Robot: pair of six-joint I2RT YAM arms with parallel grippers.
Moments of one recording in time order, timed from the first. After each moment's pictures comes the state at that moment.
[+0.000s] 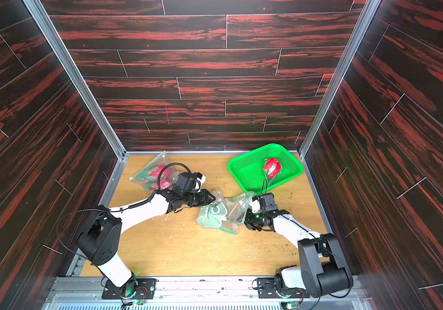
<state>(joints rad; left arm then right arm) -0.61 1.72 1.13 -0.14 0.39 -0.72 0.30 1.37 0.61 -0.33 -0.59 0.60</state>
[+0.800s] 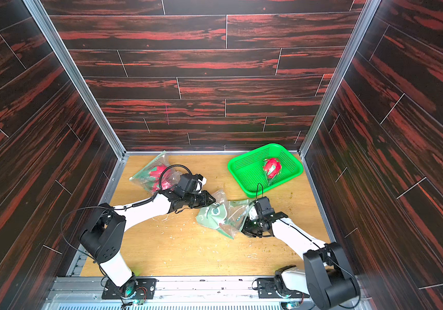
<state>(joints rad) -0.61 1.75 1.13 -0.14 0.39 -0.71 0.38 1.25 0.60 -0.46 -0.49 0.58</state>
